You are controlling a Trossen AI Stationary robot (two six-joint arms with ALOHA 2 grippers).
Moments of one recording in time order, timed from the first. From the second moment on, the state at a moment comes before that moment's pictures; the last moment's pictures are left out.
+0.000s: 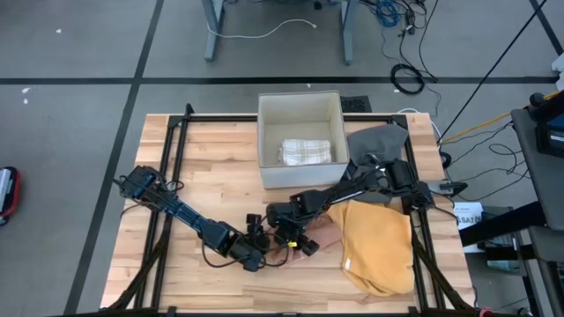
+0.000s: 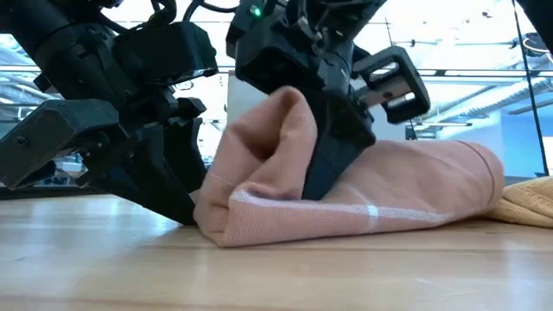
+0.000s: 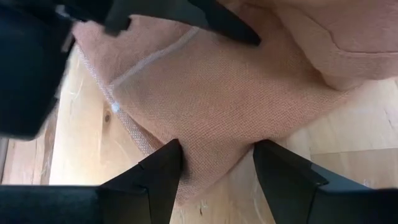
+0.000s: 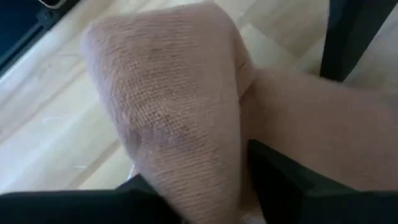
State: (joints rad) left arm -0.51 1.86 0.95 -0.14 -0.46 -0.22; right arm 0.16 2.15 1.49 -0.47 -0.53 -0.48
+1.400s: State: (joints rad) left arm -0.54 1.77 0.95 -0.31 -0.39 -0.33; right arm 0.17 2.18 1.69 -0.49 -0.18 -0.48
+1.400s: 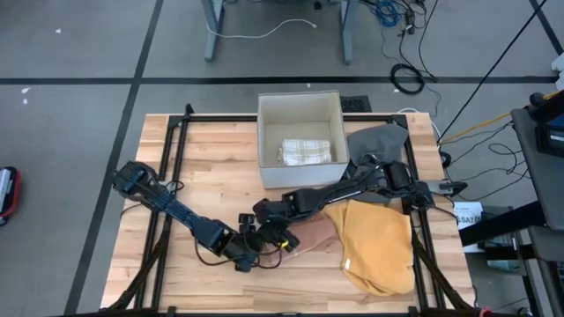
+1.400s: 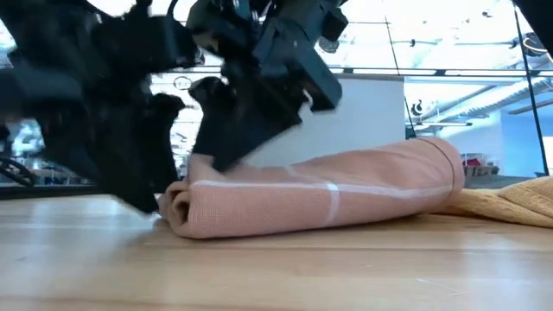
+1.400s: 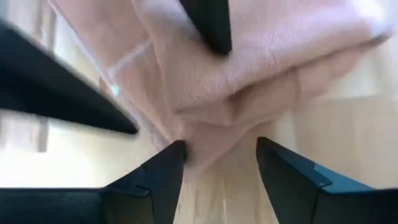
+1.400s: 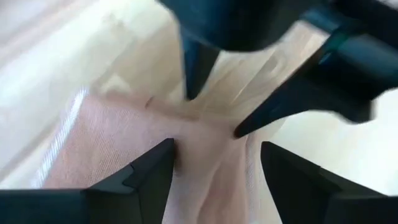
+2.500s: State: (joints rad) left arm -0.45 1.82 0.95 0.20 -0.09 -0.04; right arm 0.20 2.00 1.69 -1.17 -0.03 -0.21
